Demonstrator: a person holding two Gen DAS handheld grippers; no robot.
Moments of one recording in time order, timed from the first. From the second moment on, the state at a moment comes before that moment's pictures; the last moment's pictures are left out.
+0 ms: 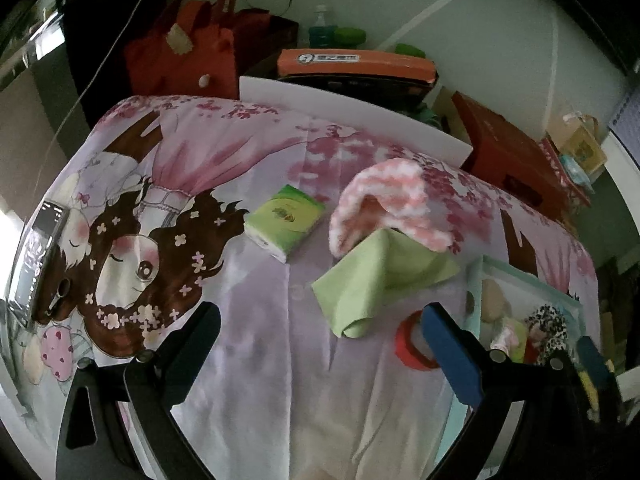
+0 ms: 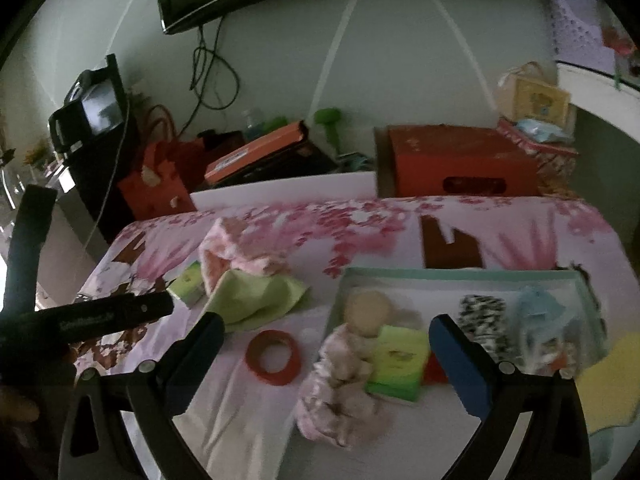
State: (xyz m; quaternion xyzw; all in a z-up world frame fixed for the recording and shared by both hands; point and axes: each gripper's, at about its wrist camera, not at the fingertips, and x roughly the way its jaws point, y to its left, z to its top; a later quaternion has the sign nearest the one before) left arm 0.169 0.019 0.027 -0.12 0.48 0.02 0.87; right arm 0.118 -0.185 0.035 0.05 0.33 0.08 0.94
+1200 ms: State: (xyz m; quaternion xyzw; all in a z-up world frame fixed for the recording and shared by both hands) left arm 0.226 0.095 -0.021 -0.20 0.47 0.07 0.86; right arm 0.191 -0.082 -0.027 0.01 0.41 0.15 0.90
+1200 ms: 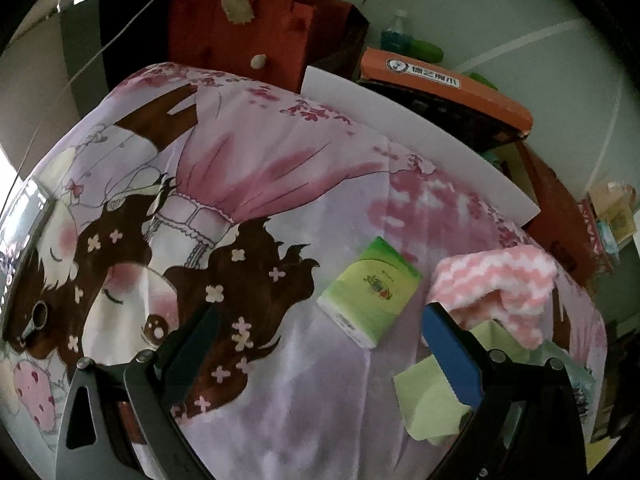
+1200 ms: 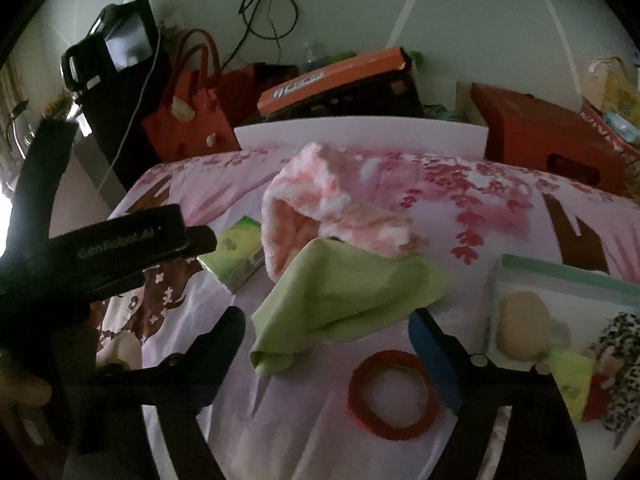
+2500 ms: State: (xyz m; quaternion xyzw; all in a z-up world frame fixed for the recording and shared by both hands) left arm 0.241 0.021 -0.010 -0.12 0.45 -0.06 0.88; right arm 0.198 -0.110 -0.042 0.04 0.46 0.13 0.88
